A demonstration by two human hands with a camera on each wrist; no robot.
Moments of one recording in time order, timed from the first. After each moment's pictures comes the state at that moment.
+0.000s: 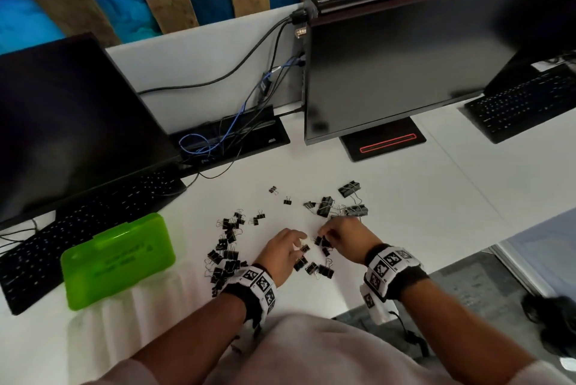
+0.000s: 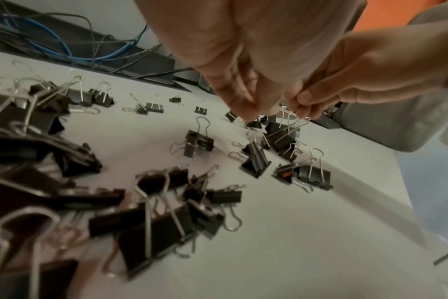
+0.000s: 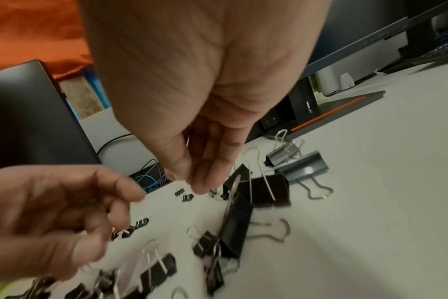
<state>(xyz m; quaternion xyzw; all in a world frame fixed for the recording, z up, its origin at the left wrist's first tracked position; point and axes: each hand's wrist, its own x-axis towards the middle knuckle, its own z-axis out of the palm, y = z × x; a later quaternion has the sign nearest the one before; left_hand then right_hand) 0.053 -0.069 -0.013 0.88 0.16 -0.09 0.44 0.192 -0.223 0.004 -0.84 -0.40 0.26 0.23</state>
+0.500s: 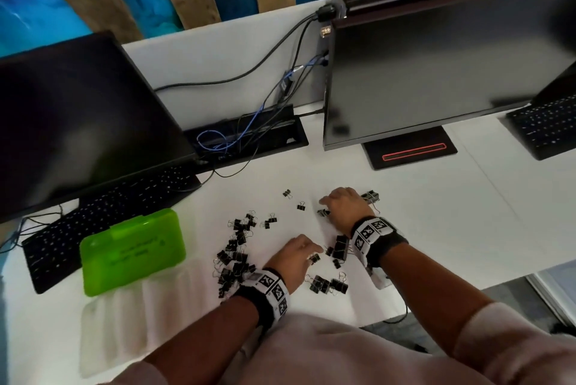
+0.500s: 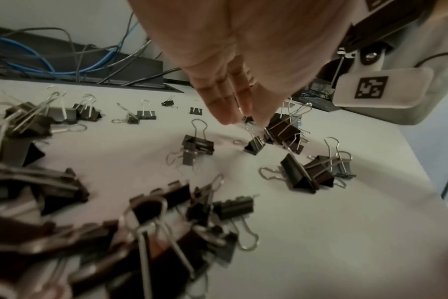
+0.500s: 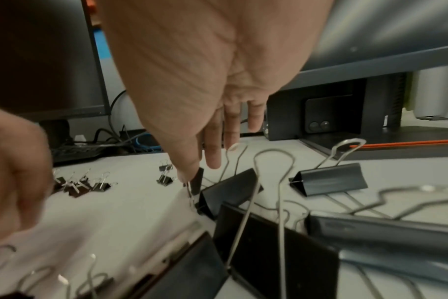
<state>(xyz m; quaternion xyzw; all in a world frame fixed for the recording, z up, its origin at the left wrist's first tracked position) 0.062 -0.072 -0.024 0.92 0.11 -0.07 0.36 0.248 -0.155 -0.010 -0.85 -0.51 0.16 -0.03</state>
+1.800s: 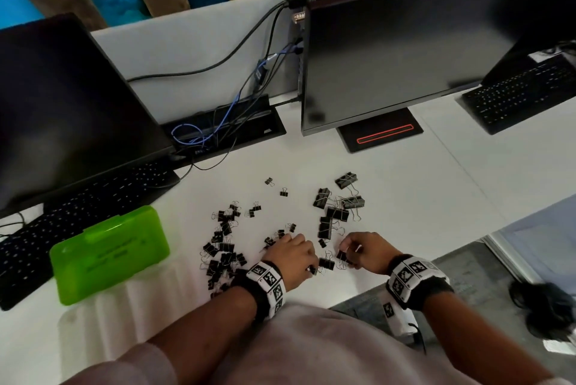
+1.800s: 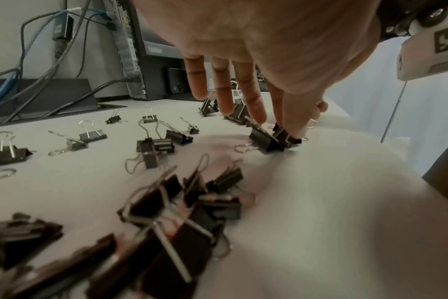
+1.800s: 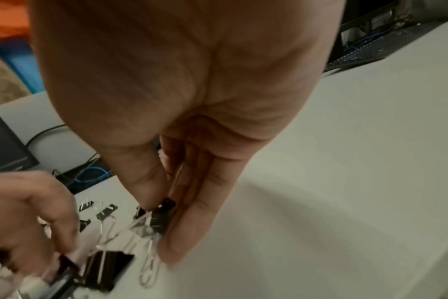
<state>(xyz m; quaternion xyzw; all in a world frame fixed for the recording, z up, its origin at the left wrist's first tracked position) 0.059 -0.088 -0.016 0.97 -0.12 -0.18 0.08 0.185 -0.279 -0.011 -0.83 -0.26 0.42 0.25</state>
